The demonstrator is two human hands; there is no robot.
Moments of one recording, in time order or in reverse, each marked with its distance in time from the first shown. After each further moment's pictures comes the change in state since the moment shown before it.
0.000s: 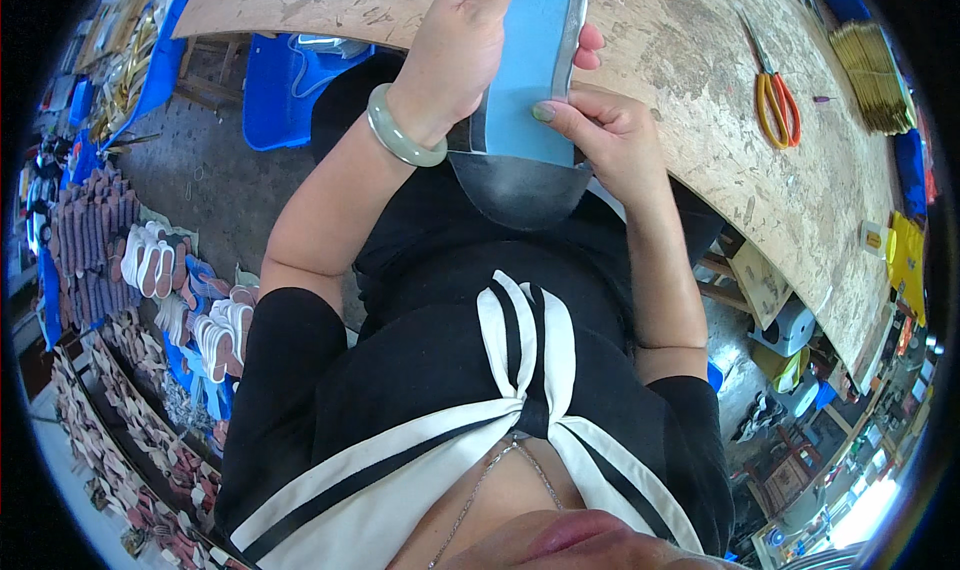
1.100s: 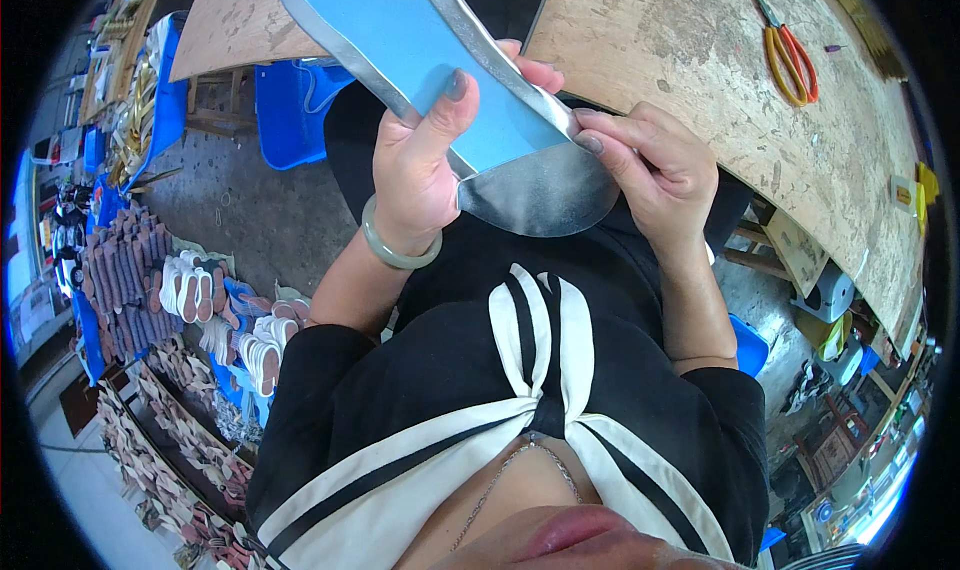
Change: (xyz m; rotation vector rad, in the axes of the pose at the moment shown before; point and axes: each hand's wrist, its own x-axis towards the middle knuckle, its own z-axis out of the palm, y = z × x) left_hand -0.068 -0.027 -0.007 0.004 -0.024 0.165; right_hand -0.043 -0.008 0.001 -0.200 0.330 -0.427
